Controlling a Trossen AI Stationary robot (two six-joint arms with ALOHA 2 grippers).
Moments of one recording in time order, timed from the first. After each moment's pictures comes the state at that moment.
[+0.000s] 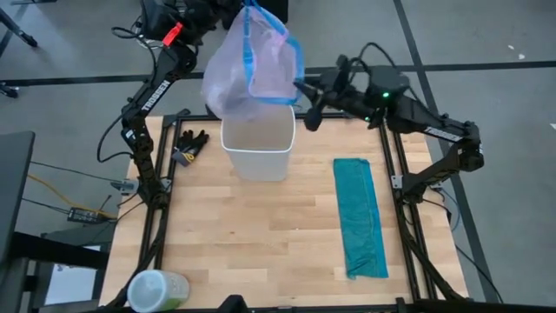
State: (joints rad) left arm 0.73 1.82 2.30 0.40 0.48 -1.42; right arm -0.17 1.39 1.71 -0.16 0.40 -0.29
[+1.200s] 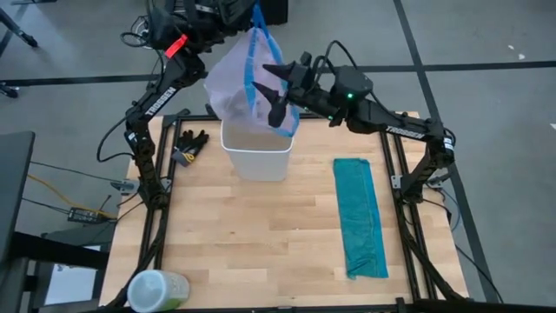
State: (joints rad) left arm 0.62 1.83 2.30 0.49 0.59 -1.50; right arm -0.17 1.67 1.88 0.14 0.31 -0.24
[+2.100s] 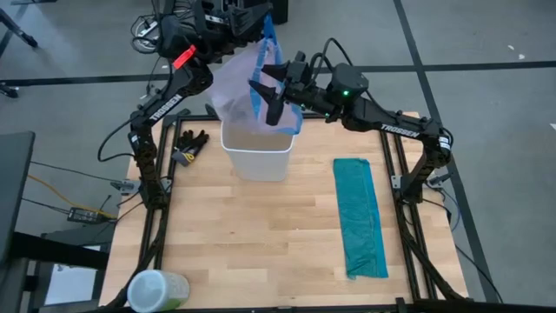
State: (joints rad) left arm 0.52 1.85 2.30 0.48 0.53 -1.49; right arm -0.20 1.70 1.88 0.19 0.21 -0.11
